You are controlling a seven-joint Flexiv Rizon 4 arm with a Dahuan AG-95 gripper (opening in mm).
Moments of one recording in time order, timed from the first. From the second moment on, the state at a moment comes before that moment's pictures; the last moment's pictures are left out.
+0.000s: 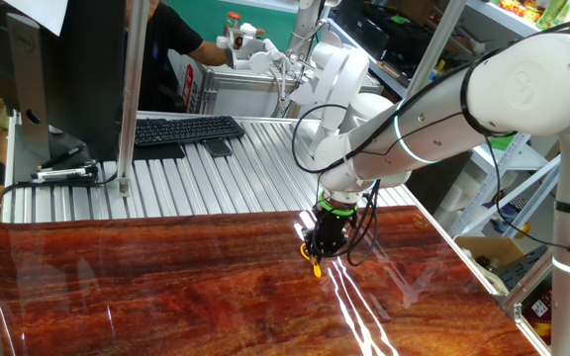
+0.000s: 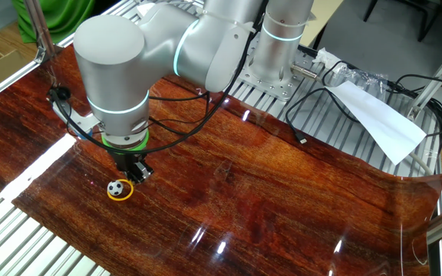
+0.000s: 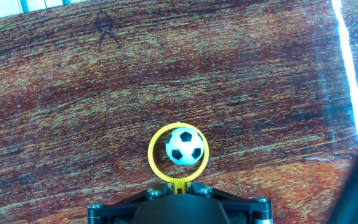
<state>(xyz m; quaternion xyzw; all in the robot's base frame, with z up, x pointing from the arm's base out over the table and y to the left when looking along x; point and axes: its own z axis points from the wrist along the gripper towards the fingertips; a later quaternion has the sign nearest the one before) 0.602 -0.108 0.003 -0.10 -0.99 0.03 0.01</state>
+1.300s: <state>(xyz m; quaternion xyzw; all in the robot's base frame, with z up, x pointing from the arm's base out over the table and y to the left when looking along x) 0.611 -0.112 0.004 -0.10 -0.99 0.03 0.01</state>
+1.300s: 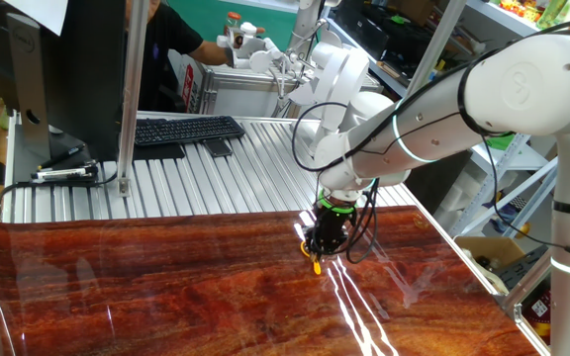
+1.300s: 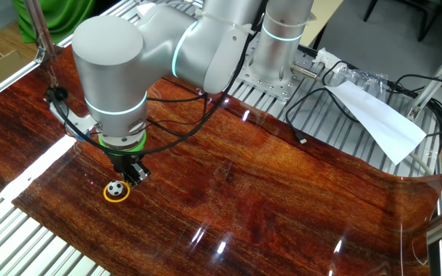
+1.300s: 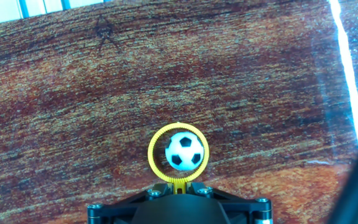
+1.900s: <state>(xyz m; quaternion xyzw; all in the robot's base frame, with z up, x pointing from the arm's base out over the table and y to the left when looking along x) 0.609 -0.113 0.007 -0.10 -0.99 0.03 0.01</state>
